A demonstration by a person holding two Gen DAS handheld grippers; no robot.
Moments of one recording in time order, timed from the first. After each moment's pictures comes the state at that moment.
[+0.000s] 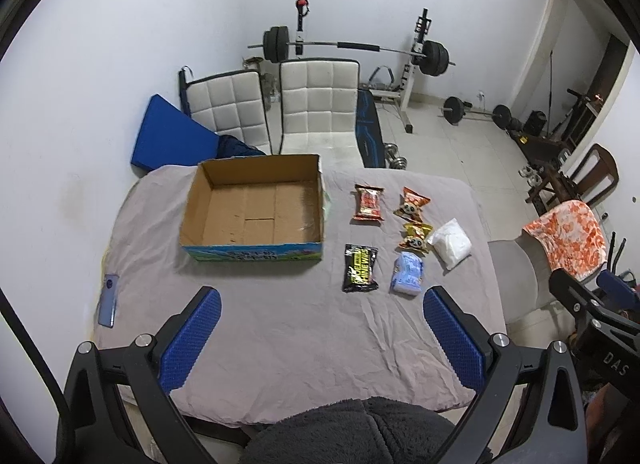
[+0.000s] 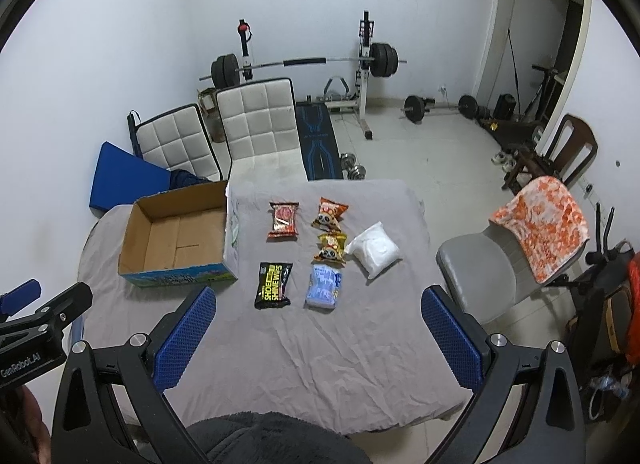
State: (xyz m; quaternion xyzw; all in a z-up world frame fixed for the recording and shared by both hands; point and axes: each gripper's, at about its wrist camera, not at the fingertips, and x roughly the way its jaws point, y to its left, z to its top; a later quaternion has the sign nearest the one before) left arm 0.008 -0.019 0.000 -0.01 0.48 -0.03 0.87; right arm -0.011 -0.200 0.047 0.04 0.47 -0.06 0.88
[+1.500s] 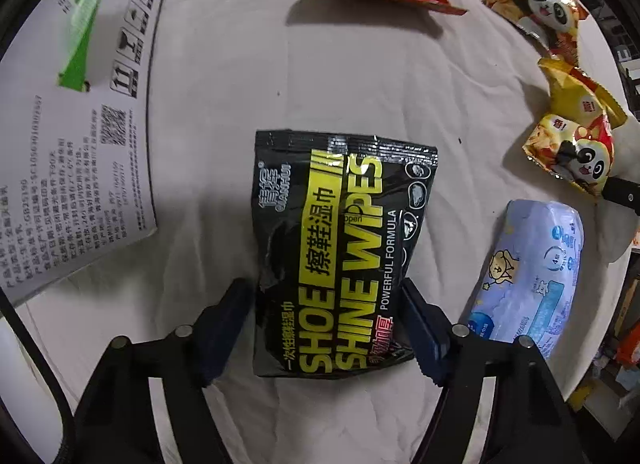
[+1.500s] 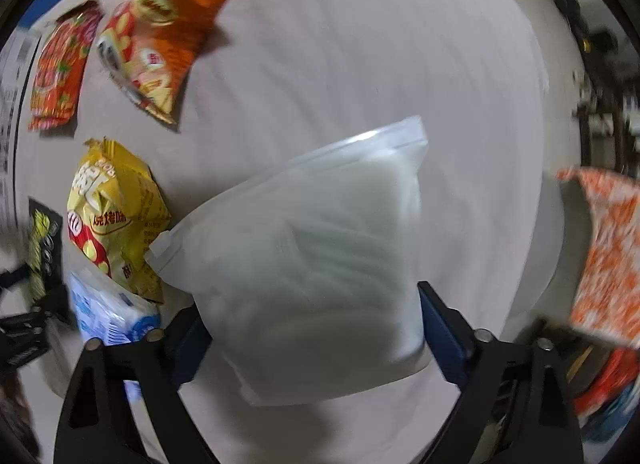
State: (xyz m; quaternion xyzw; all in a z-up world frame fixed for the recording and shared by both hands) left arm 0.221 -0.127 -0.464 0.03 0.75 -0.03 0.66; right arm 0.320 -0.384 -0.458 -0.05 0.77 0.01 0.63
